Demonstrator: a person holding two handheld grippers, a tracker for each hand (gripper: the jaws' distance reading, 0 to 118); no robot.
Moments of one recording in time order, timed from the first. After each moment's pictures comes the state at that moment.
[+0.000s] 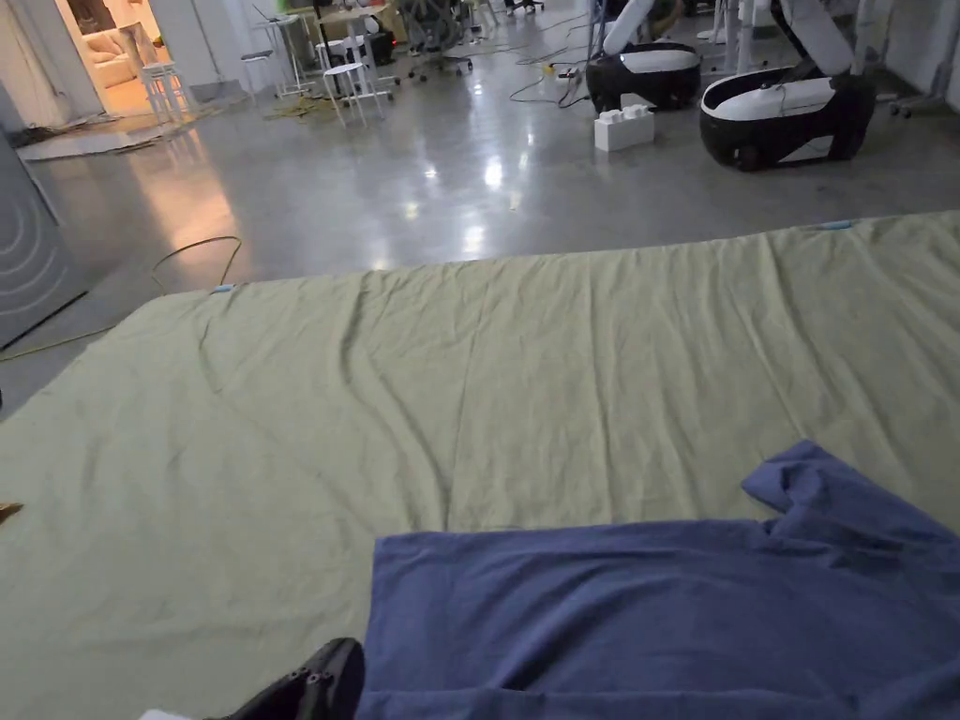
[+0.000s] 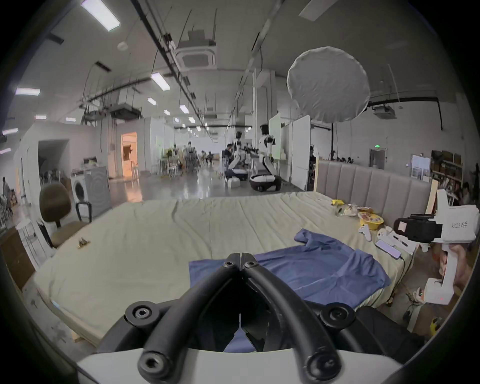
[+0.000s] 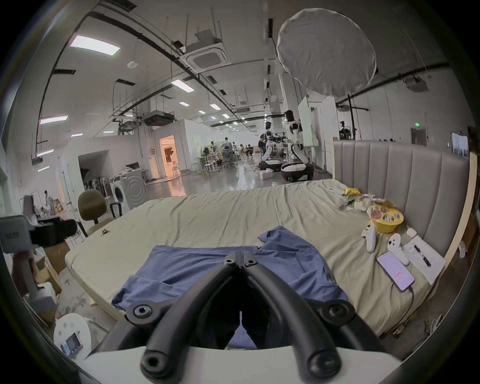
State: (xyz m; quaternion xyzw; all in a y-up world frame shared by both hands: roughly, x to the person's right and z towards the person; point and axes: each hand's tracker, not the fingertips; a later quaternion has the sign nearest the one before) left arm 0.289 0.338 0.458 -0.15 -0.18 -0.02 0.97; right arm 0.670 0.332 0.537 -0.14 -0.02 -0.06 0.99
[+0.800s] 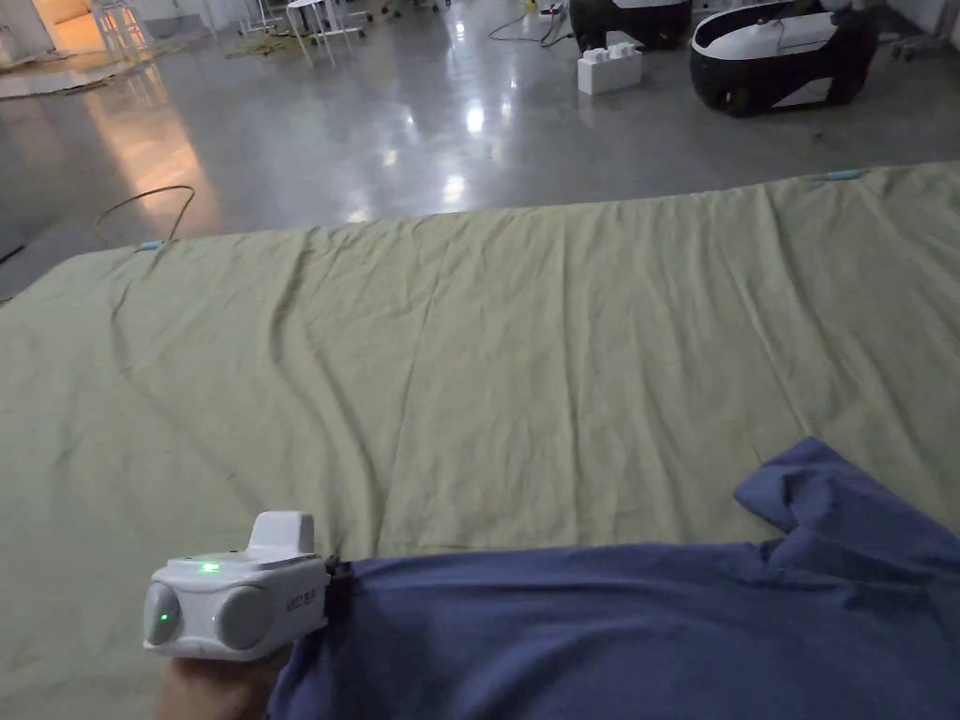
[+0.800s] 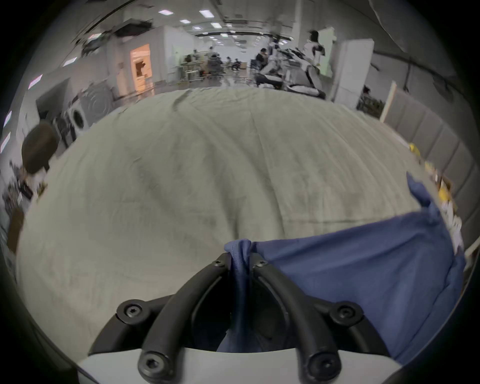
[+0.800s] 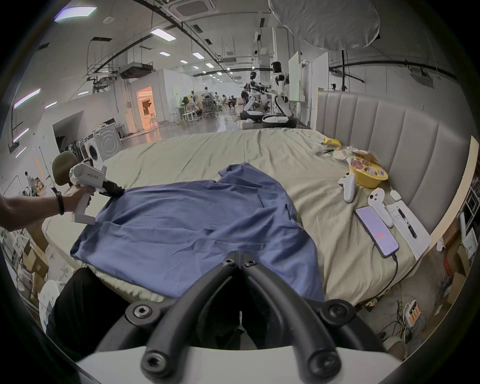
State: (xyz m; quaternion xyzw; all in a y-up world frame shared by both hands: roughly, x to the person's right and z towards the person) left arm 0.314 0.153 0.111 -0.43 -0.09 -0.08 0.90; right arm 0.732 0.263 0.522 -0.31 -0.07 -0.04 0.95
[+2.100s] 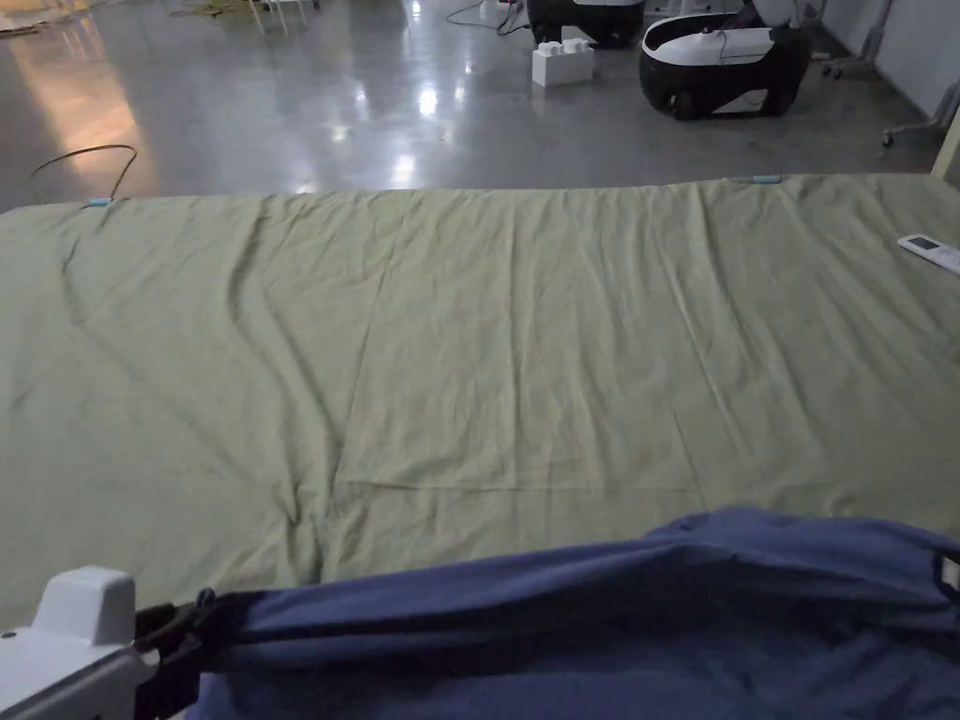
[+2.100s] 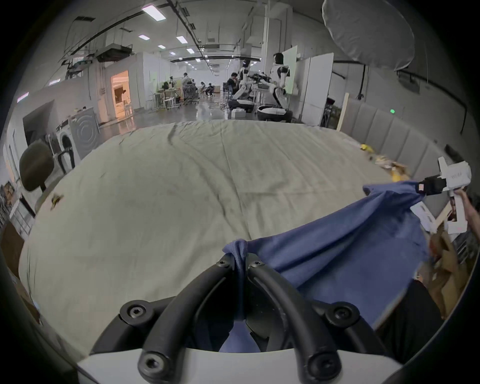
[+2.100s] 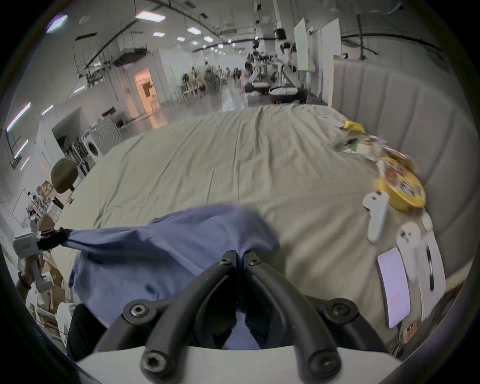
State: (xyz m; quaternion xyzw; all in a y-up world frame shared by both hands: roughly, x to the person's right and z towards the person) left arm 0.230 0.245 0.324 -0.35 -0.18 -0.03 0.92; right arm 0.828 0.294 0.402 -0.37 -0.03 -0.08 0.92
